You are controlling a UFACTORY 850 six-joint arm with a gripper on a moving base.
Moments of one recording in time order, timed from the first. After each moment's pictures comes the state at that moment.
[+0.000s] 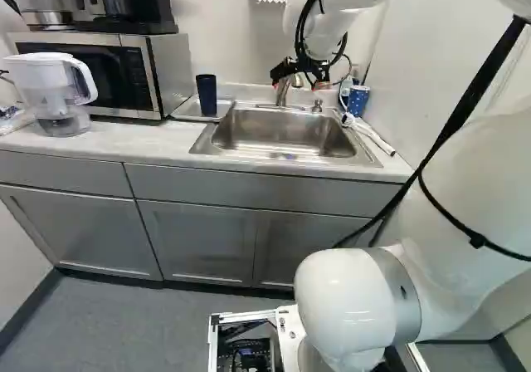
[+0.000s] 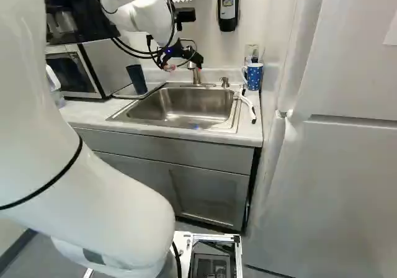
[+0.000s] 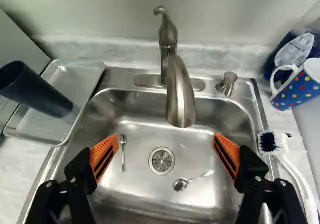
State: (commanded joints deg) arm -2.2 7.2 -58.9 2.2 -20.8 -1.1
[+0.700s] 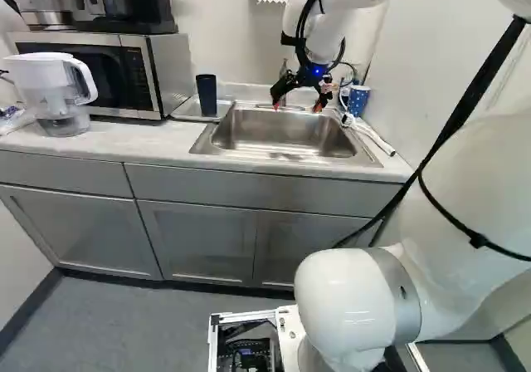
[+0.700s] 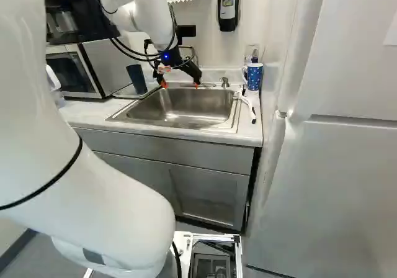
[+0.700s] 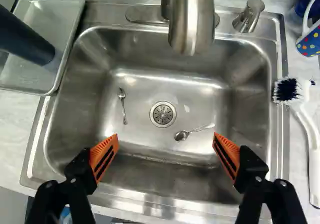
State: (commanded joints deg) arm -2.2 7.2 -58.9 2.2 -36.2 -1.1
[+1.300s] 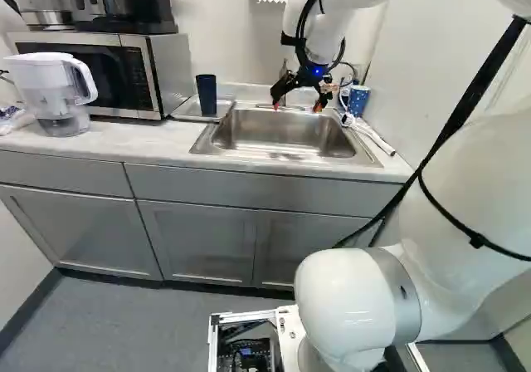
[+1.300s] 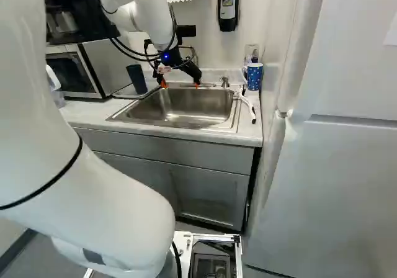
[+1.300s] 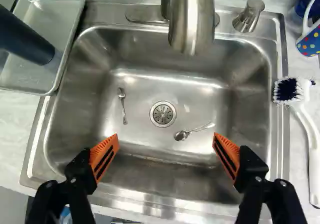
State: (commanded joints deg) arm -2.2 7.2 -58.9 2.2 -36.2 -1.1
